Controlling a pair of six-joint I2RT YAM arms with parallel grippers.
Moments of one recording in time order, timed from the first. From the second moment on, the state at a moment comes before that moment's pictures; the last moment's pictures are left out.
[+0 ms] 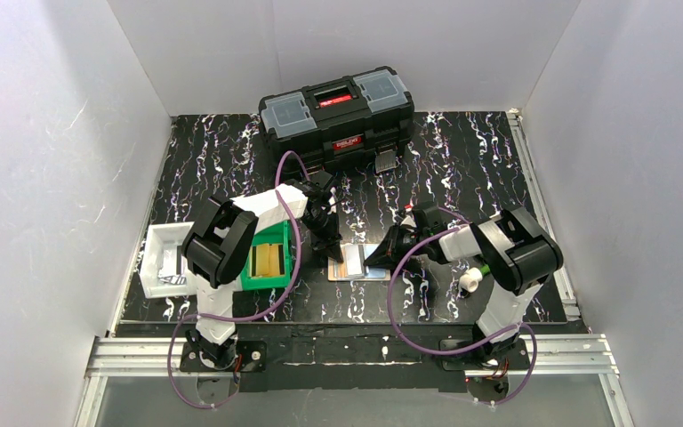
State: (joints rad) left arm -0.61 1.94 1.27 -0.72 0.38 -0.71; right arm 0.45 1.77 0.58 0.35 -0.79 1.07
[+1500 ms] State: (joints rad) left arm -0.60 1.96 1.29 -0.75 0.39 -0.70; right arm 0.42 1.77 0.61 0.28 -0.82 0.97
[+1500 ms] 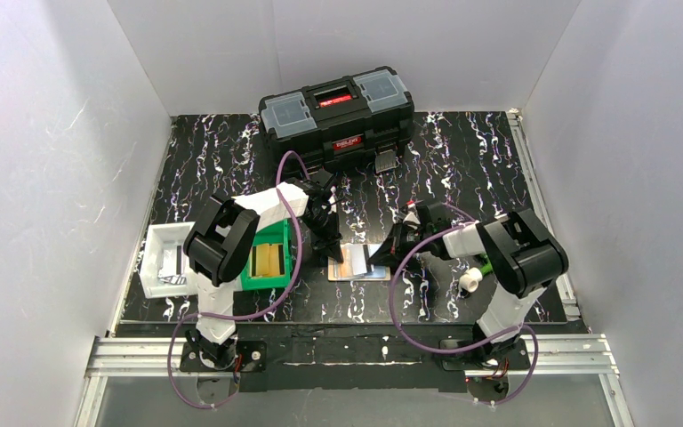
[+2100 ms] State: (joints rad) left arm -0.60 1.96 1.29 -0.75 0.39 -0.69; right arm 0.36 1.56 0.60 0.03 -0.69 0.83
